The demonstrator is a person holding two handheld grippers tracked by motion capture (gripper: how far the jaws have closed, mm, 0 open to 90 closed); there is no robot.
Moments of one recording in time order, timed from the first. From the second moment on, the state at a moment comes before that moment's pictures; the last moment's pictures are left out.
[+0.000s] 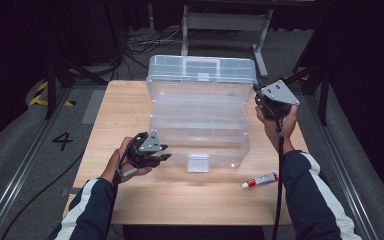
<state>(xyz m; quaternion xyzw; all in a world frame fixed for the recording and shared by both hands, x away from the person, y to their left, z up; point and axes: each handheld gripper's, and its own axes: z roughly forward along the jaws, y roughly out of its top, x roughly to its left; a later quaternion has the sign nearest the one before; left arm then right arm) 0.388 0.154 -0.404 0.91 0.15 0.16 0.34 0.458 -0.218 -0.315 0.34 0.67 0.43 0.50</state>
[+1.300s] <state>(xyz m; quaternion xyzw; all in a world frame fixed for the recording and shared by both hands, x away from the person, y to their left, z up) 0.399 0.152 -0.406 0.93 0.14 0.13 0.31 0.515 -0.220 -0.291 0.37 0.70 0.42 0.44</state>
